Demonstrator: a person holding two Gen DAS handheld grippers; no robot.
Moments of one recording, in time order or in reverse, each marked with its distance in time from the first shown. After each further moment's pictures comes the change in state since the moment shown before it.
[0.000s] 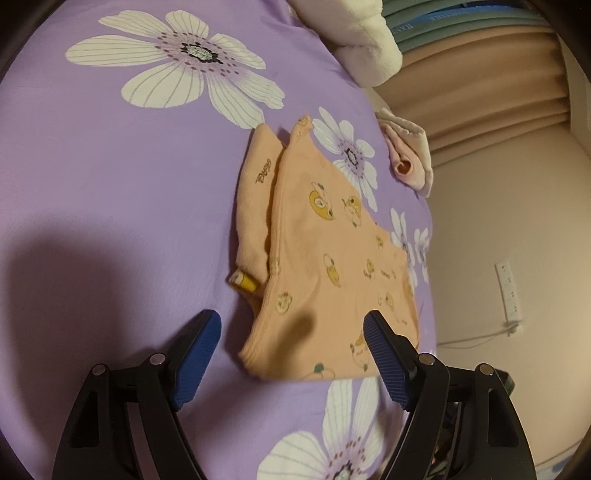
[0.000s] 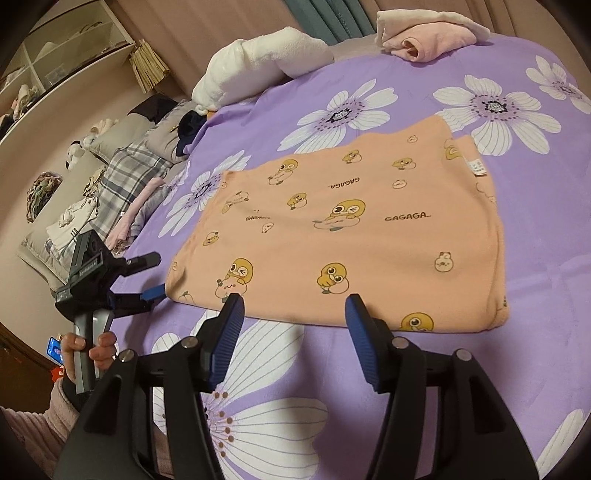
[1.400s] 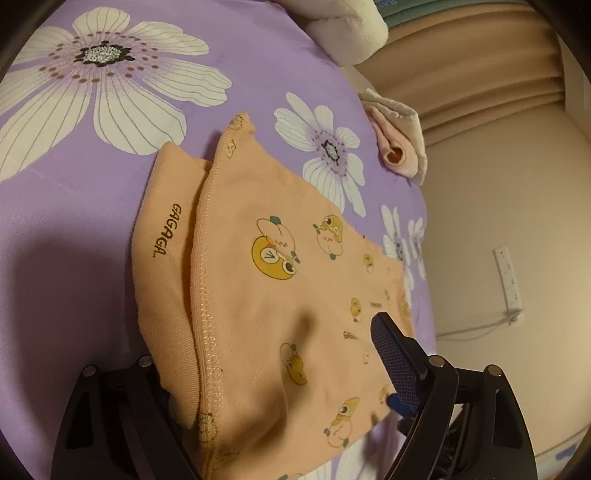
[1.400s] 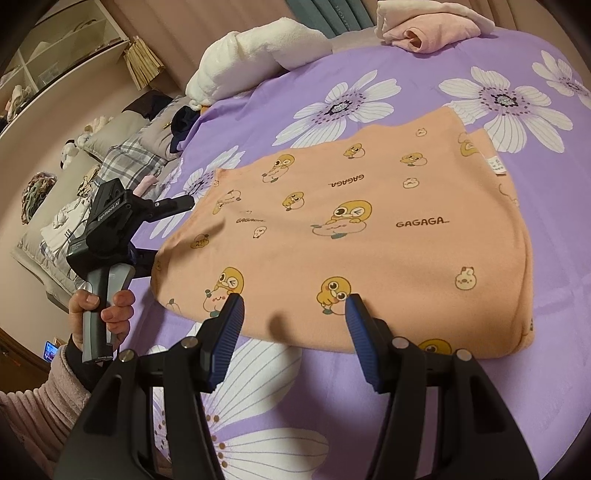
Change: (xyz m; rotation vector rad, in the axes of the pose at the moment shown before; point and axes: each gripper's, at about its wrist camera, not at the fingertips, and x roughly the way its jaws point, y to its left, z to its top) left arm 0.063 -0.031 0.045 0.080 0.065 -0.014; right arm 0.022 -0.004 0.008 0.010 0.020 -0.006
